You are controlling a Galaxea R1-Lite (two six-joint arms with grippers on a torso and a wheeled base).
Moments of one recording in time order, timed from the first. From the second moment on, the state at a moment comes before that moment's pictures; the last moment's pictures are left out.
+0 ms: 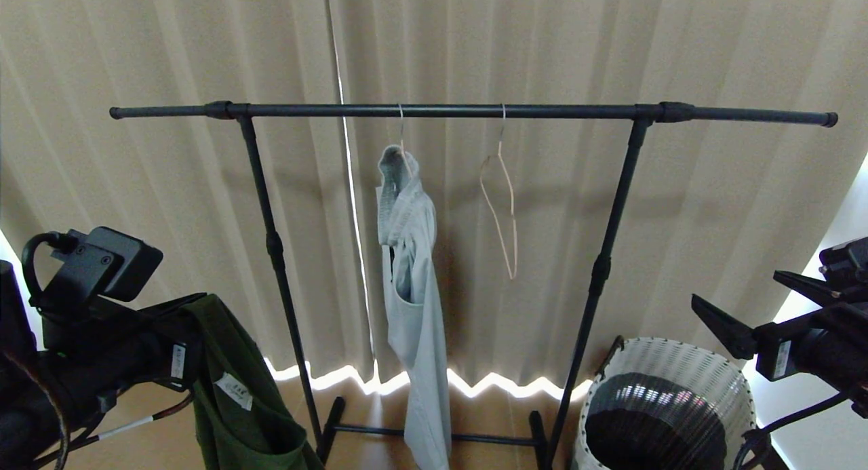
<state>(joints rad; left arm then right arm) -0.26 1.27 -0.39 -0.59 0.15 0.27 0.18 1.27 -0.27 -0.82 -0.12 -0.18</state>
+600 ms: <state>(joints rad) -0.26 1.28 -0.39 -0.62 0.15 0.27 0.18 1.27 -0.27 -0.83 -0.12 -0.18</state>
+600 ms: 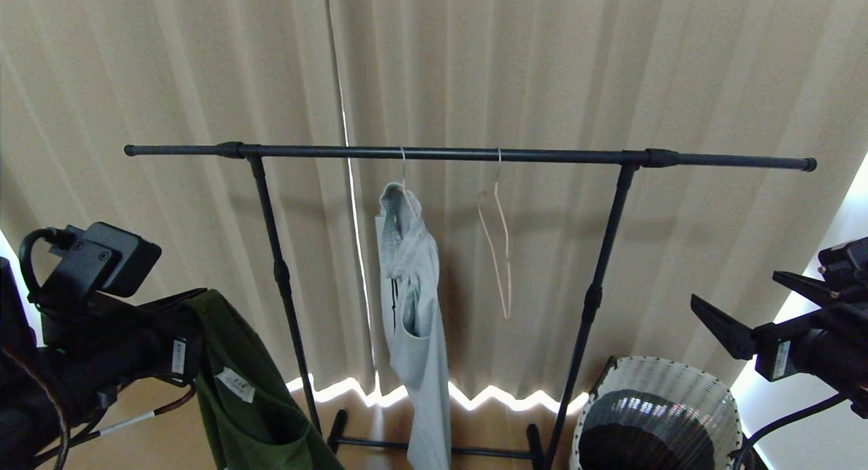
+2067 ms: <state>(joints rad) -0.26 1.29 -0.37 -0.65 0.15 0.28 0.18 1.28 -0.26 -0.82 -0.12 -0.18</state>
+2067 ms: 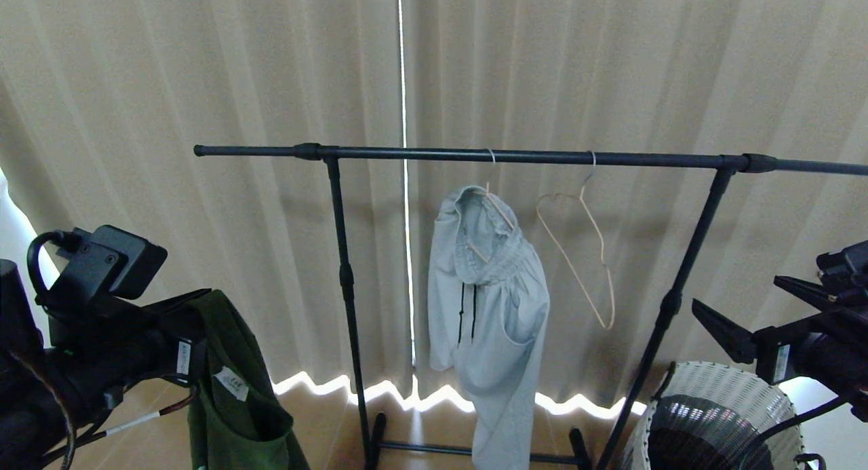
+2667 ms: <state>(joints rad) -0.26 1.29 -0.36 -0.66 0.15 0.28 0.16 1.32 -0.23 -0.83 -0.12 -0.17</state>
